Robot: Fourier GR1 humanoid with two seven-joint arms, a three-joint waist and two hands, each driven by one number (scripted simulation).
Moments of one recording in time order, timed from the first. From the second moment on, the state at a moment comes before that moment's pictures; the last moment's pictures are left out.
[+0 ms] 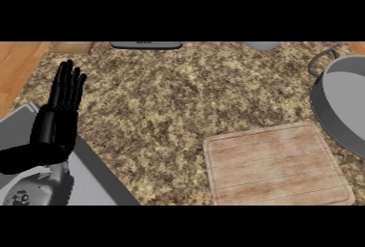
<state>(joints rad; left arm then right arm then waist) -0.18 0.19 -0.06 -1.71 0.08 0.21 -0.05 -0.90 -0.55 -0.62 -0.47 1.61 -0.32 1.07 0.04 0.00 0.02</state>
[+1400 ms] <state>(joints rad) -0.13 0.17 -0.01 -1.73 0.06 0.18 -0.04 -0.71 -0.39 -0.93 -0.75 1.20 -1.03 0.68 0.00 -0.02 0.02</state>
